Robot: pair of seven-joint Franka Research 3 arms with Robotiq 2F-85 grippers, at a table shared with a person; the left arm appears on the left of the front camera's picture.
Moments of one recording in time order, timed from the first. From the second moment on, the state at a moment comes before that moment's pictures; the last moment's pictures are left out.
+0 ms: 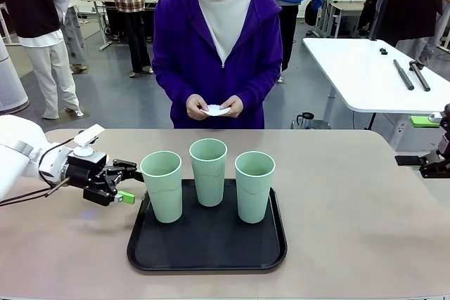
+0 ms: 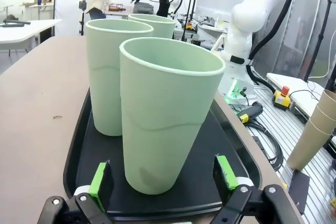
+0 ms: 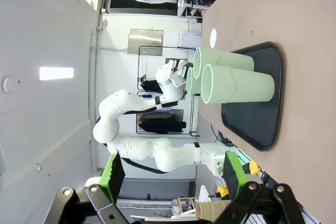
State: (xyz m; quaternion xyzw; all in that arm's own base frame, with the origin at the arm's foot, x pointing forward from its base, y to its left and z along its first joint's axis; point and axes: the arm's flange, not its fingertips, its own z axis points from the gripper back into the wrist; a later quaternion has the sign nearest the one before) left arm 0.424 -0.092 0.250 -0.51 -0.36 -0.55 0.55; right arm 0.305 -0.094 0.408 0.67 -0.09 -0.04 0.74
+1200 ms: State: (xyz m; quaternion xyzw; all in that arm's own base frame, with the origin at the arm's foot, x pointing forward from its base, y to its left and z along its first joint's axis) left arm 0.431 -0.143 0.238 -0.54 -0.35 -0.57 0.51; right arm 0.305 -0.094 0.408 0.67 -0.09 -0.04 0.74
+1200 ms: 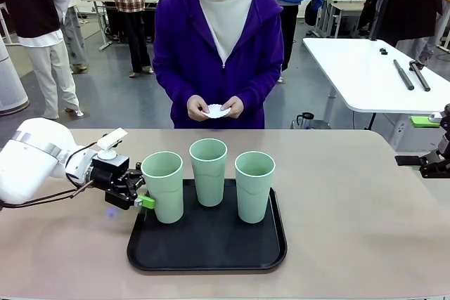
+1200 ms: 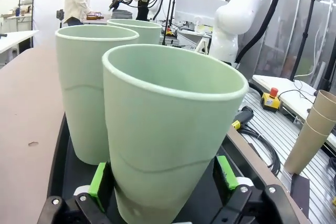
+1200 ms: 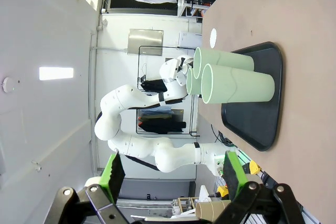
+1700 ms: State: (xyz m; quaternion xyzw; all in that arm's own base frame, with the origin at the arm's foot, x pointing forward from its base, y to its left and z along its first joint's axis) left arm 0.431 -0.164 0.232 -0.54 -0.35 -0.59 0.49; right arm 0.305 -0.094 0.408 0.67 -0.09 -0.04 0.74
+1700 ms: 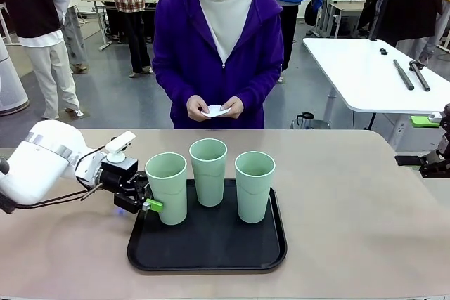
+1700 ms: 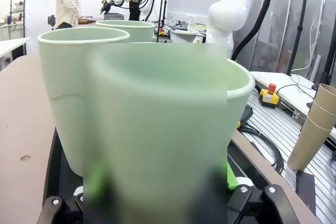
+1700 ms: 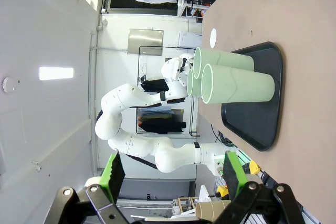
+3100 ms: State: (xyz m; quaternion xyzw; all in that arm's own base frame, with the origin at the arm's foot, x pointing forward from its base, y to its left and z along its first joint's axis) left arm 0.404 -0.106 0.391 -0.49 -0.42 -0.53 0.55; right arm 0.305 -0.094 0.408 0.67 -0.09 -0.04 0.74
